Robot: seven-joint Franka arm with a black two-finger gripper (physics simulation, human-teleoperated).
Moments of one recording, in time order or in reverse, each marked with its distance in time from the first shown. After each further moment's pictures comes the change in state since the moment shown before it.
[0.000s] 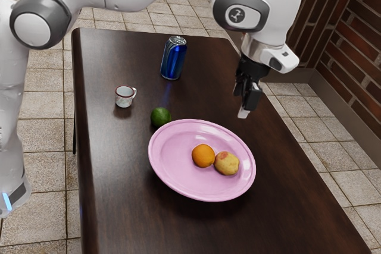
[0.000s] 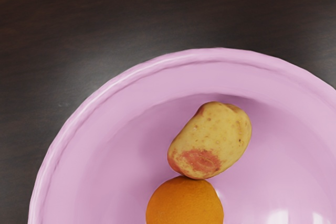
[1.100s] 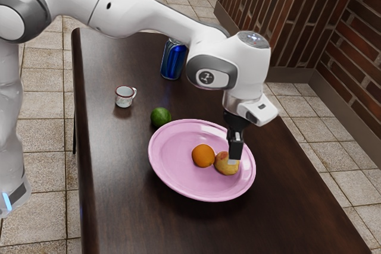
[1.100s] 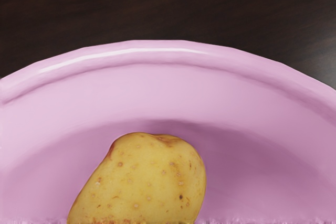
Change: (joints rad) arm -0.042 -0.131 -0.013 -0.490 -0.011 0.509 0.021
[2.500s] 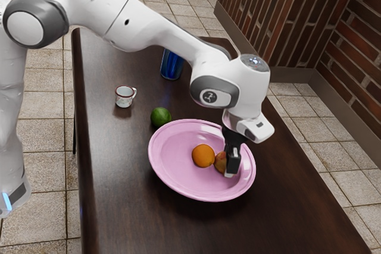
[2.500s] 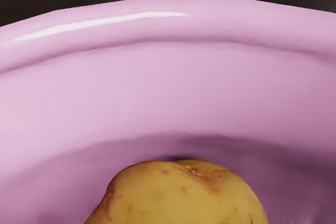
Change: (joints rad) arm 0.014 0.099 0.005 -0.022 0.002 0.072 0.017
